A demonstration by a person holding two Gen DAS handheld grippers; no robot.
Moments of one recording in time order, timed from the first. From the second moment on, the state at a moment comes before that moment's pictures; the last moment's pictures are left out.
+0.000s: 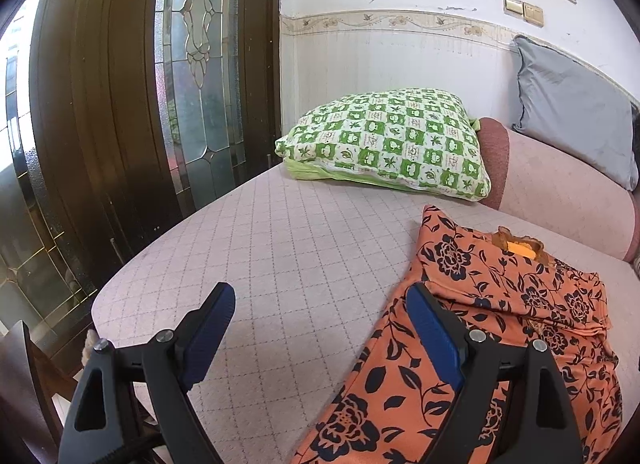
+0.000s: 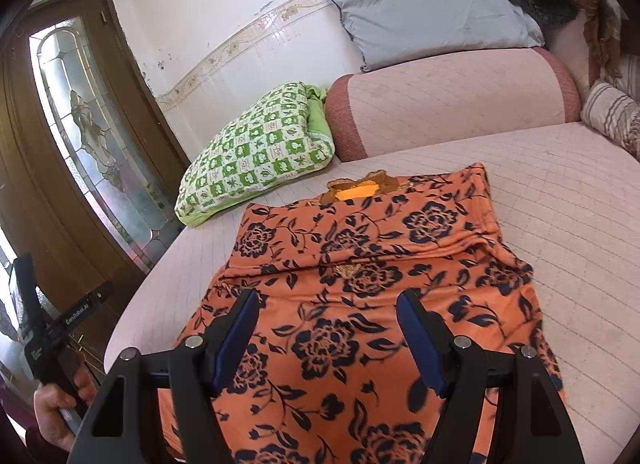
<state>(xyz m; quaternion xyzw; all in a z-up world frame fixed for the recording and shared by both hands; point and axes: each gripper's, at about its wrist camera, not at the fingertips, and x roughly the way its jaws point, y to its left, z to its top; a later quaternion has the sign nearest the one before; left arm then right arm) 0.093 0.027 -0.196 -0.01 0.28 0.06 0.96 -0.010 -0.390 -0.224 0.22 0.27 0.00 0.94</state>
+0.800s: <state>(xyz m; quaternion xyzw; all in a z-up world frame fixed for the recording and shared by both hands) 0.086 0.097 -0.282 -0.10 0.54 -0.08 0.83 -0.101 -0.497 -0.296 0.38 0.39 -0.04 0.84</state>
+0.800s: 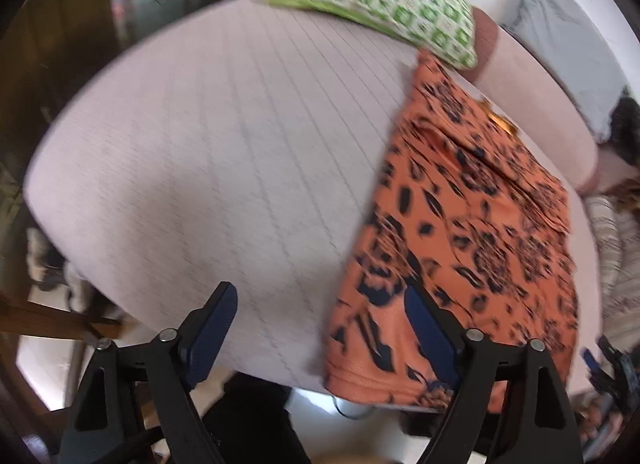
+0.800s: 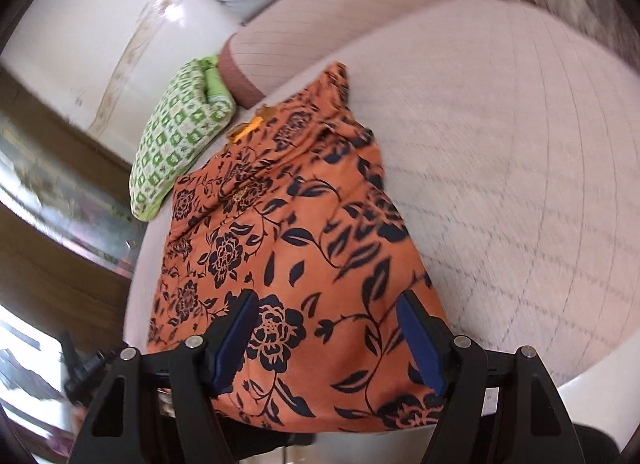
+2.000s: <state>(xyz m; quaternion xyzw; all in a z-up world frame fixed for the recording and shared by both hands) 0.099 0.020 -0.314 -0.06 0.57 -0.24 0.78 -0.089 -0.508 -0.346 0.40 0.47 -0.02 0.79</state>
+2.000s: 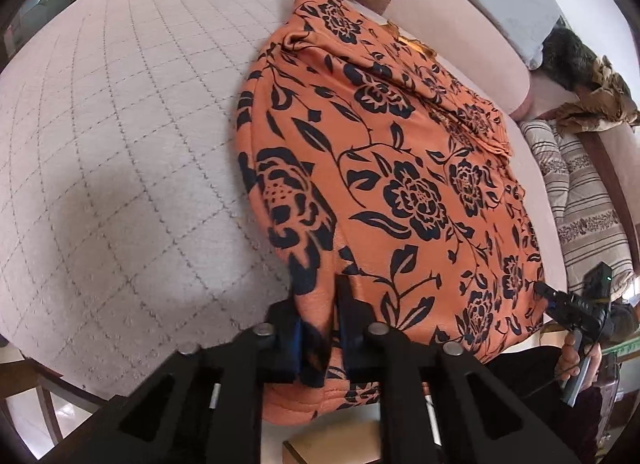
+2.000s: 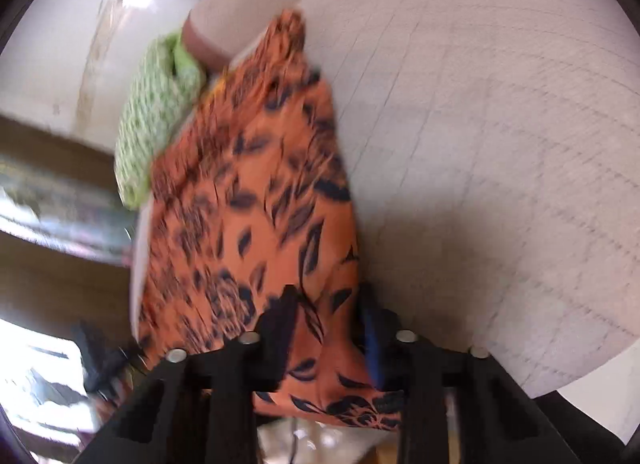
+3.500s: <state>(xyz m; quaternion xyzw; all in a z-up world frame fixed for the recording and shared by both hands) 0.389 -0.033 -0.296 -0.31 0.48 -0.19 0.80 0.198 -0.651 -0.341 0.59 0.25 0.00 0.77</state>
